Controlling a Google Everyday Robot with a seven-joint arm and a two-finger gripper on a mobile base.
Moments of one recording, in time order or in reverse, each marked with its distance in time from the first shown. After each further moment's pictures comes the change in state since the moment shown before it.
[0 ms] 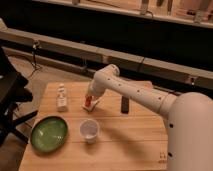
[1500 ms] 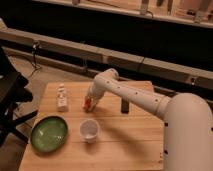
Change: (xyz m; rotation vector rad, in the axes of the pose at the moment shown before) arm -0.004 0.005 0.029 0.012 -0.020 0.053
